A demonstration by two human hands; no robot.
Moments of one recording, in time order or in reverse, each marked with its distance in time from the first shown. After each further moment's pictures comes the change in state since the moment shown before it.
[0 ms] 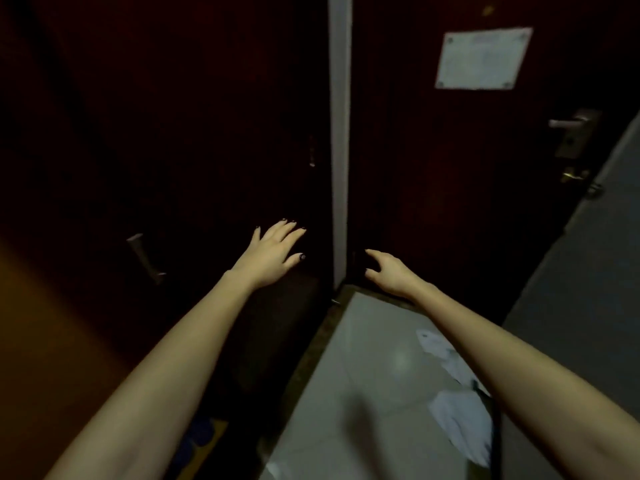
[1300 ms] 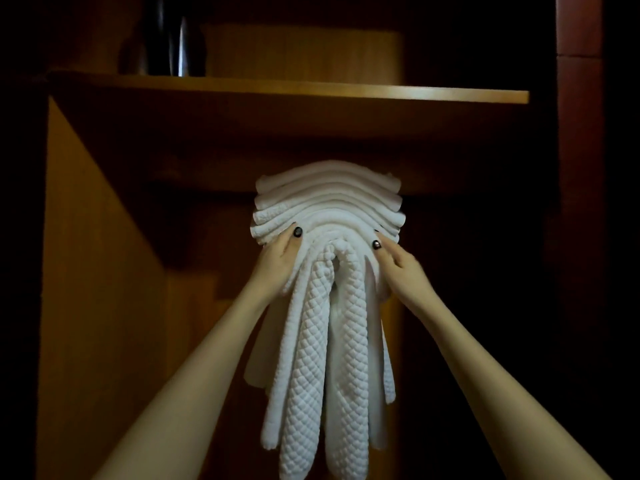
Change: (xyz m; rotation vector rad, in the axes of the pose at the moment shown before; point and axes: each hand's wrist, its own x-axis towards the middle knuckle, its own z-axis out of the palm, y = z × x) left_hand -0.322 -0.397 -0.426 -0.137 1.214 -0.666; right_hand 0.055 -0.771 0.099 0.709 -0.080 -1.353
